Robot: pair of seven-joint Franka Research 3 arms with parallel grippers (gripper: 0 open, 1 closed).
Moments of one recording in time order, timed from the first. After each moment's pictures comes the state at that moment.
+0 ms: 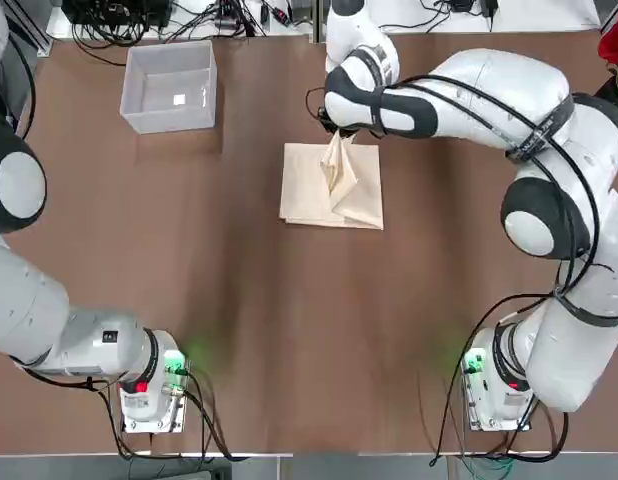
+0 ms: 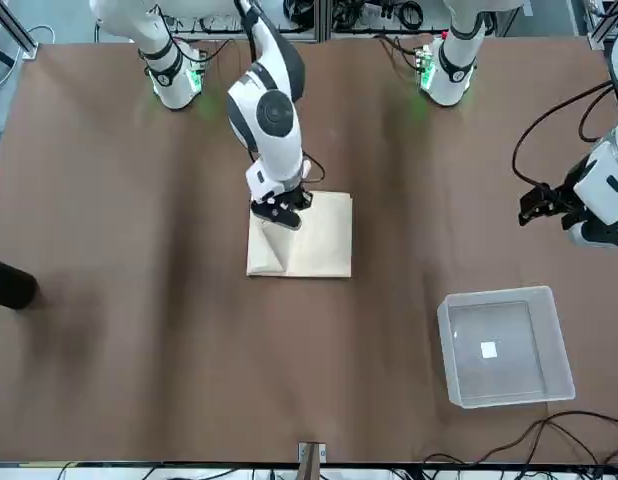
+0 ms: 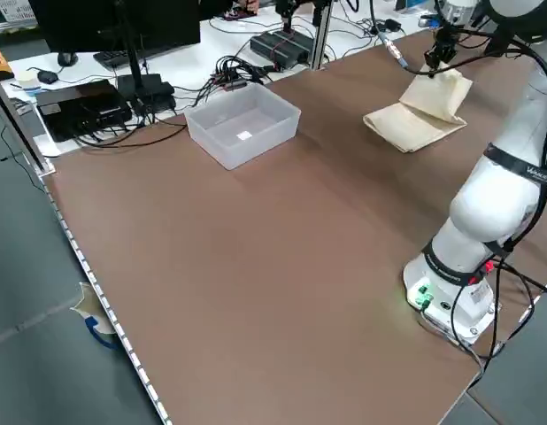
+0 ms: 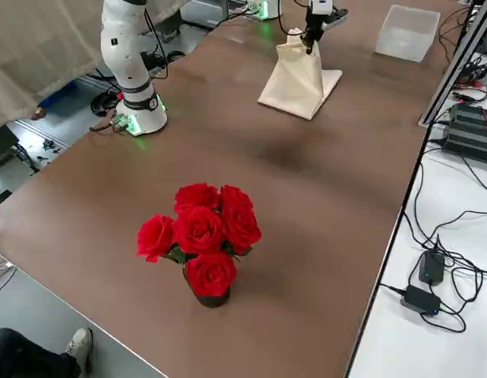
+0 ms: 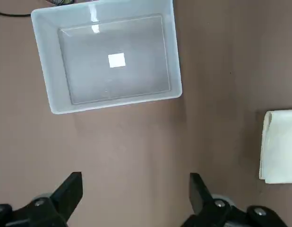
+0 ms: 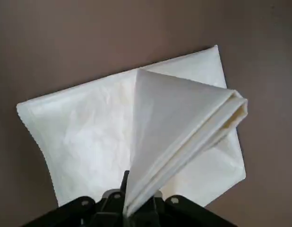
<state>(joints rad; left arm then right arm) -0.03 0.12 -0.03 -1.56 -0.02 1.70 0.04 0.80 0.48 -0.04 -1.59 0.05 2.04 1.04</state>
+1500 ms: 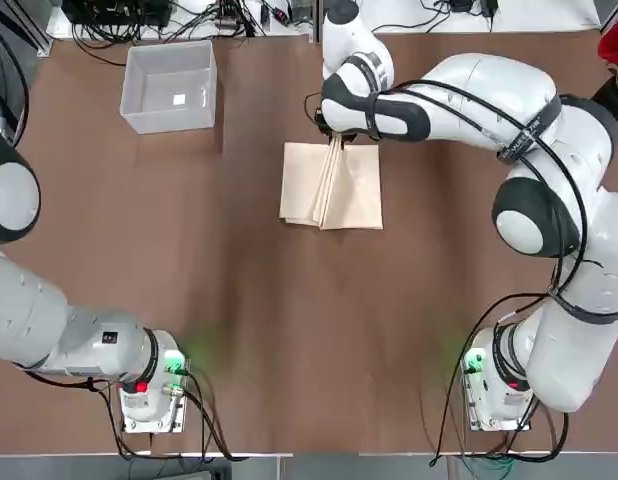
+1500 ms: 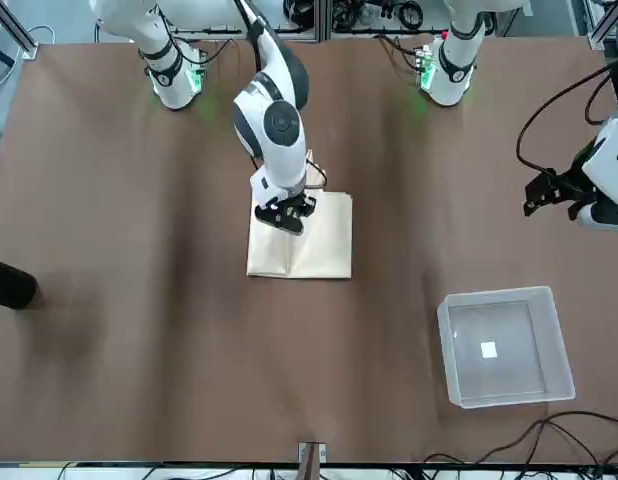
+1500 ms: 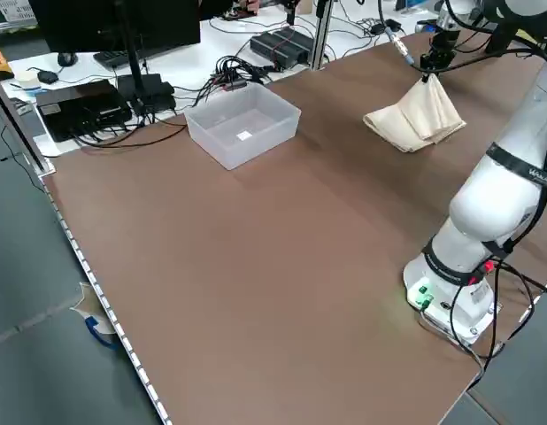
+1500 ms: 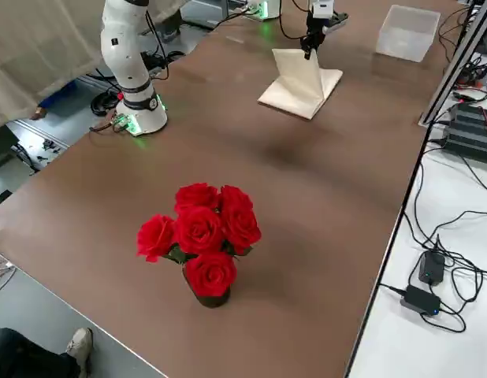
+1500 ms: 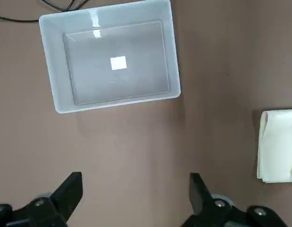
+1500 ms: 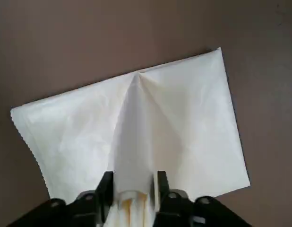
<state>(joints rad) -0.04 0.07 -0.02 -1.58 -0.02 1.70 0.04 0.80 0.51 -0.04 -1.56 0.04 2.05 1.05</state>
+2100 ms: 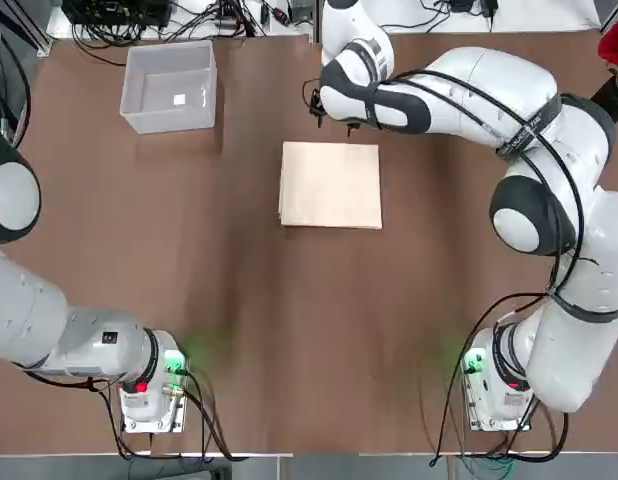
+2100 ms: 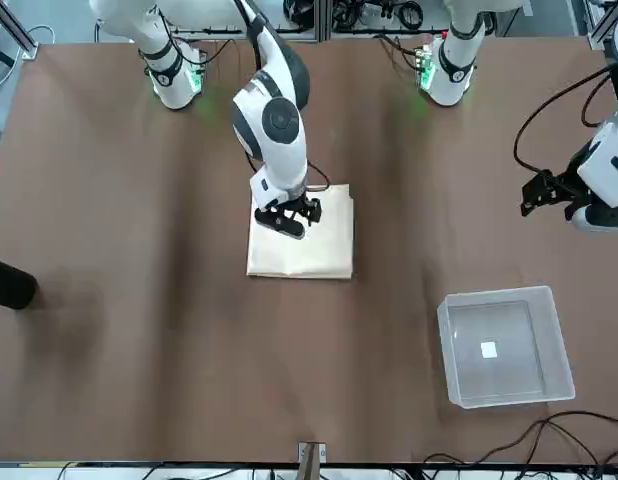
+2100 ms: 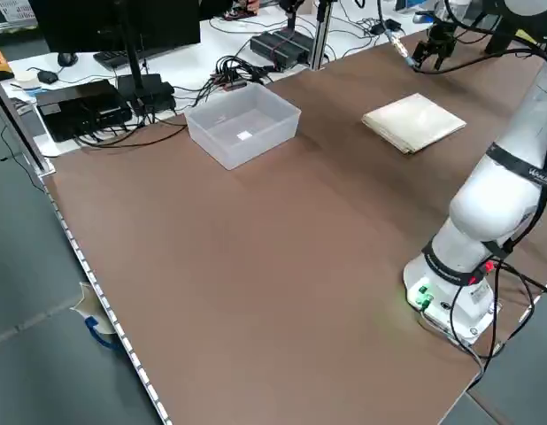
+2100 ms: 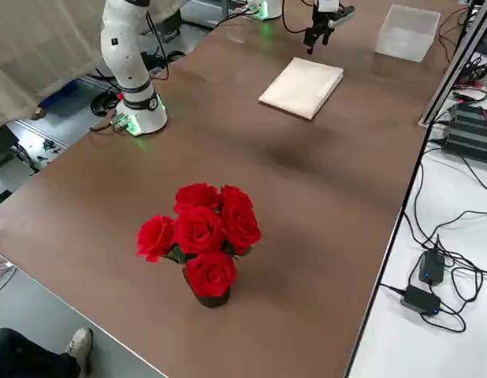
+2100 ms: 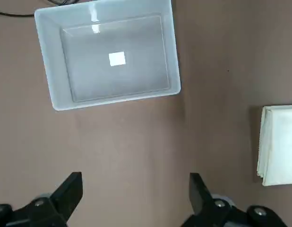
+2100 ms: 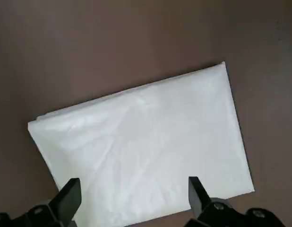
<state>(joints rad) -0.04 0.07 -0.02 -1.60 -0.02 1.70 0.04 0.80 0.53 -0.05 -1.48 0.04 2.02 1.05</state>
